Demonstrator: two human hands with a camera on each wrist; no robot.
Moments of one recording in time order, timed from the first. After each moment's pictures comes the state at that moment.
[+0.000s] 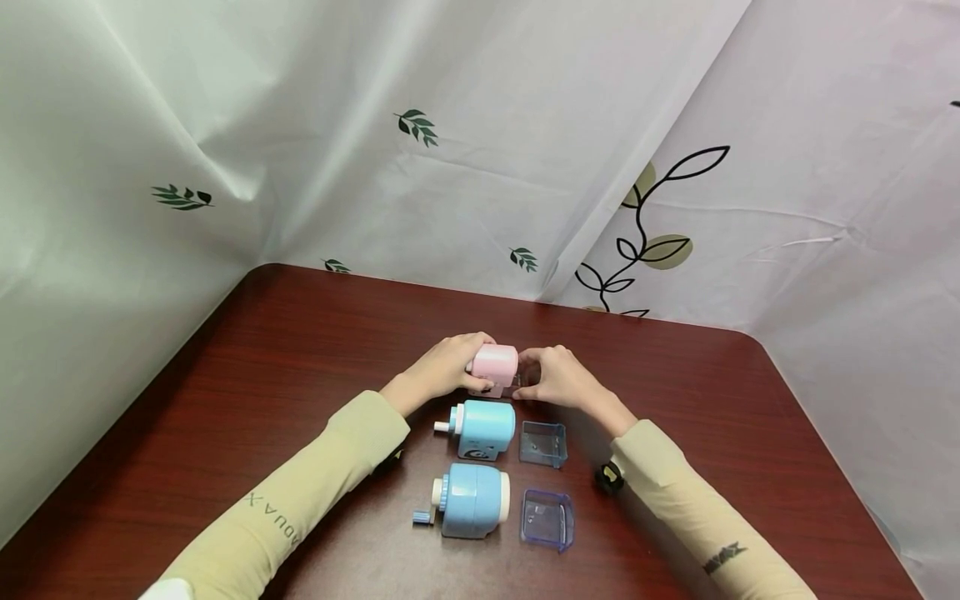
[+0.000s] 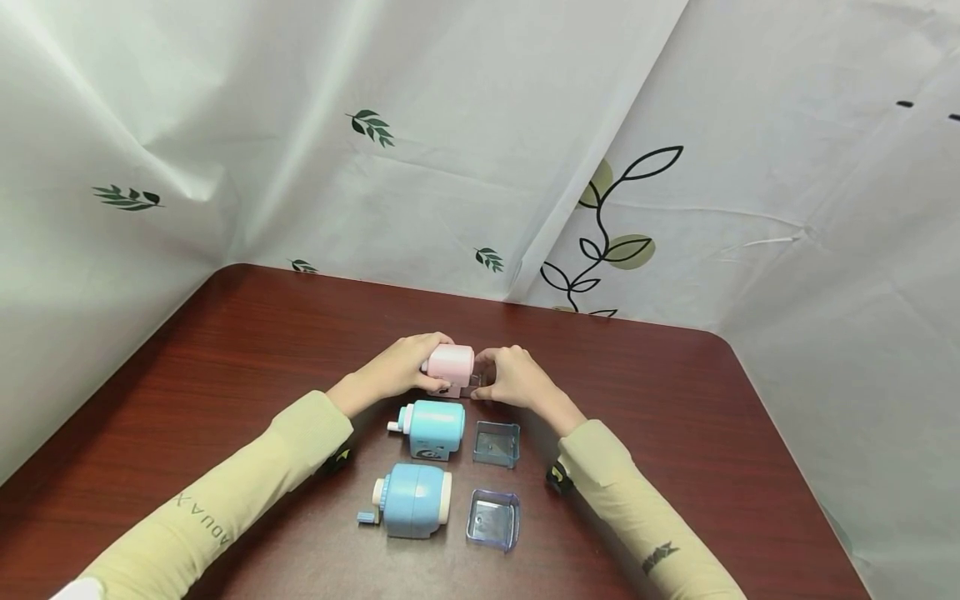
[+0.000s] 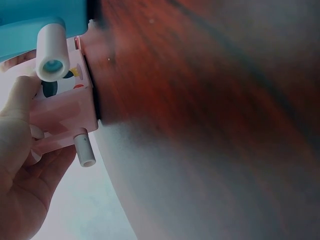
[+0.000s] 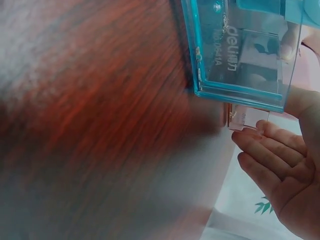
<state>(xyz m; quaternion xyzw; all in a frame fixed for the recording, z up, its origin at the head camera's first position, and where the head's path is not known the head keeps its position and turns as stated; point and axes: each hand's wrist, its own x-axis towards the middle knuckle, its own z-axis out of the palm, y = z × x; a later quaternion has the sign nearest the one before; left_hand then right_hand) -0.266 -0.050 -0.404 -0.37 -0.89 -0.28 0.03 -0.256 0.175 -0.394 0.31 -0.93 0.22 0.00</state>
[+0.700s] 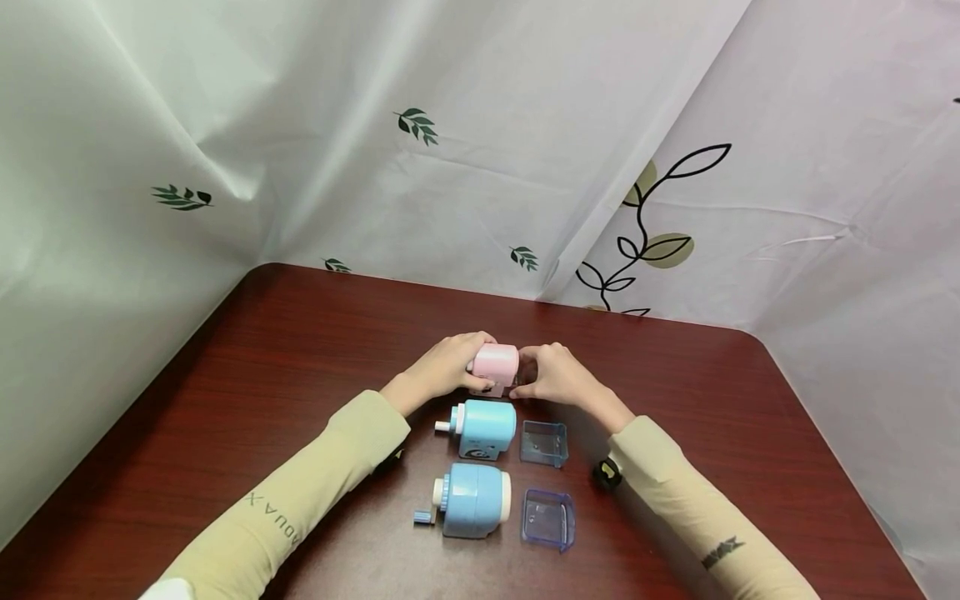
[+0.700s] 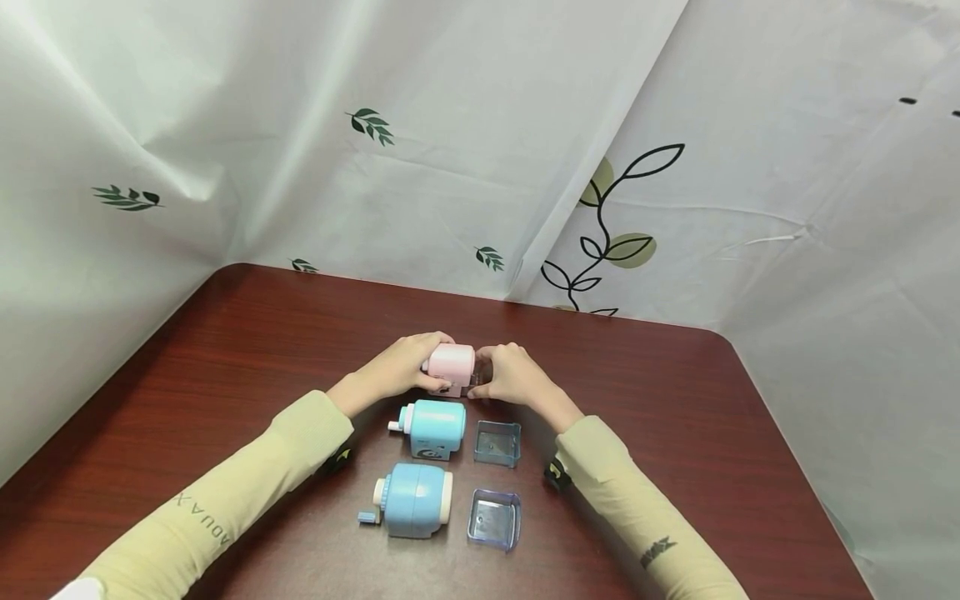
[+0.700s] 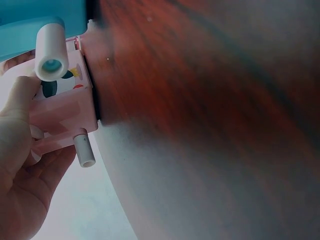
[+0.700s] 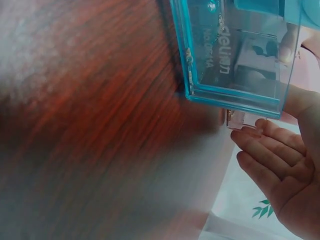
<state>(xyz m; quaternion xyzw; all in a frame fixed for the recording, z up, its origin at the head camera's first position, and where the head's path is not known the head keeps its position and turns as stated) -0.266 -0.050 -0.403 -0.37 -0.89 -0.27 0.04 -0.259 0.171 -0.393 0.32 -0.92 0.21 0.00</state>
